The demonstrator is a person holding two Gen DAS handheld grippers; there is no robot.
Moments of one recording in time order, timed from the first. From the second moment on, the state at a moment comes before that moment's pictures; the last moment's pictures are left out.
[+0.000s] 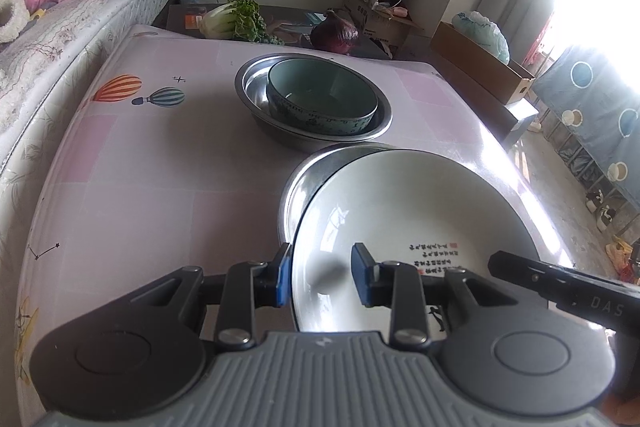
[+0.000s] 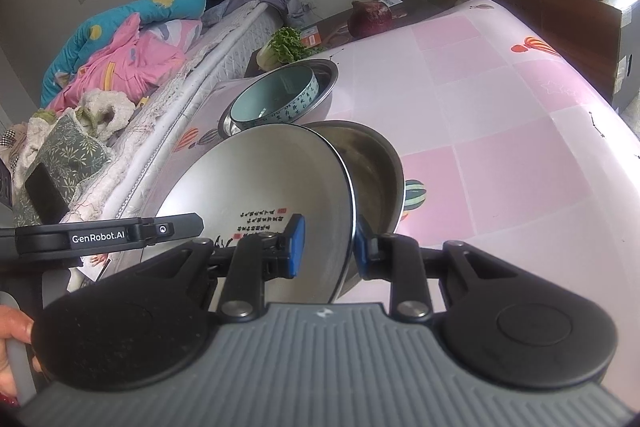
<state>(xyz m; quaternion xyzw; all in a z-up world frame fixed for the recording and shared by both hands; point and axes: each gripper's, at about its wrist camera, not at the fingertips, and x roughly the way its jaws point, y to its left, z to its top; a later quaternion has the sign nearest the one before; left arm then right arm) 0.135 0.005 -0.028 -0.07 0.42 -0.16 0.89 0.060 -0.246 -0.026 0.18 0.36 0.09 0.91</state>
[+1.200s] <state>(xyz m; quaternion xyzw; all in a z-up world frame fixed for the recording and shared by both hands) 0.164 0.009 -0.036 -0.14 0.44 -0.20 0.86 0.079 -0.260 -0.043 0.21 0.36 0.08 0.90</state>
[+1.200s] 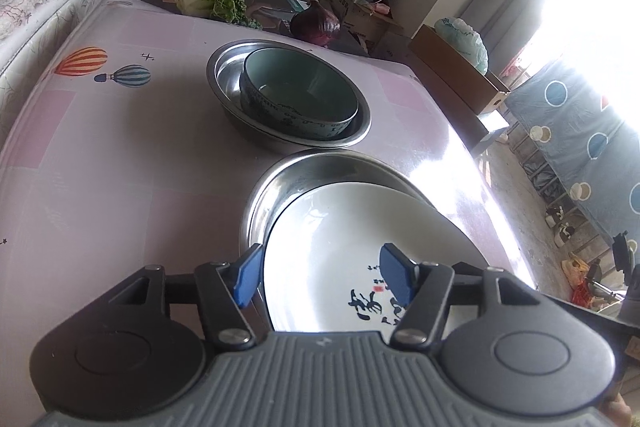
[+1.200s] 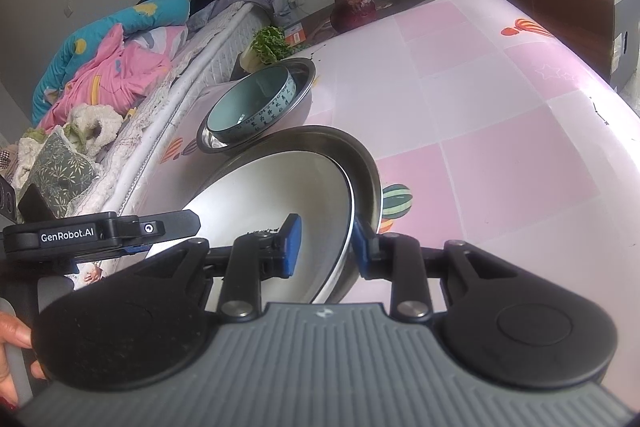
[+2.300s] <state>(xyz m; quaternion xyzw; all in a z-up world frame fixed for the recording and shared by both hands) 0.106 -0.001 -0.037 0.04 0.39 -0.14 0.91 0.045 -0.260 -0.032 0.19 0.34 0.04 0.92</state>
